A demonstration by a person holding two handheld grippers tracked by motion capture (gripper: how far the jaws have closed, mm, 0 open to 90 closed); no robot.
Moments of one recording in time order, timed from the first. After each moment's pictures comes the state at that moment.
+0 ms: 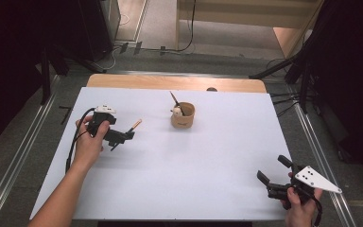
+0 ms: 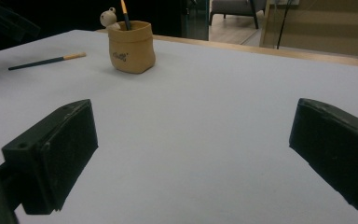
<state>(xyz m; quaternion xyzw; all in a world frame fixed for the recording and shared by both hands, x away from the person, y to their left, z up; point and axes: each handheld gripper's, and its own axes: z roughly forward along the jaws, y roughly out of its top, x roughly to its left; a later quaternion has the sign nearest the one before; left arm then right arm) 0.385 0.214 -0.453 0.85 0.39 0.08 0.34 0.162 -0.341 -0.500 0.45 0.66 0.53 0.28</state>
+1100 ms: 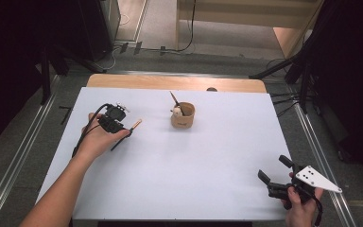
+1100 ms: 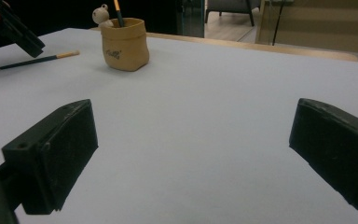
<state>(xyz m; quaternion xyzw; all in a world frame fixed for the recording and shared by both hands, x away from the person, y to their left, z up) 0.407 0.182 -0.459 0.89 0.41 0.11 0.16 0.163 -0.344 -0.502 0.46 0.66 0.52 0.28</state>
